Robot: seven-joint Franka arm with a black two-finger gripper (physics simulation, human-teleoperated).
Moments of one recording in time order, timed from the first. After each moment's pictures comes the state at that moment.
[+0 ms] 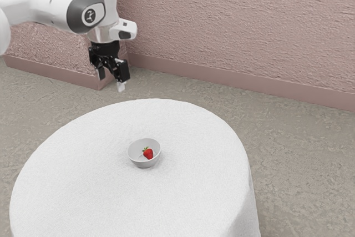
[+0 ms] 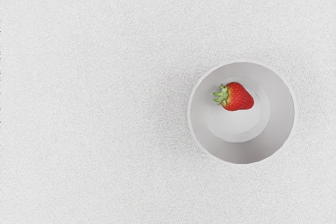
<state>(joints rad) 0.04 0.12 -0.04 -1.66 0.10 1.76 0.21</state>
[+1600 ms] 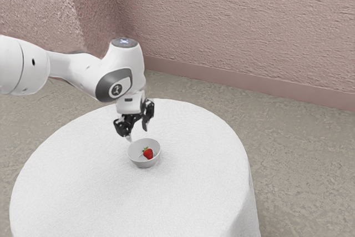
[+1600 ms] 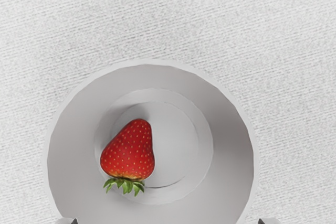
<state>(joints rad) 0.00 0.23 -0.09 -1.99 0.16 2.23 1.66</state>
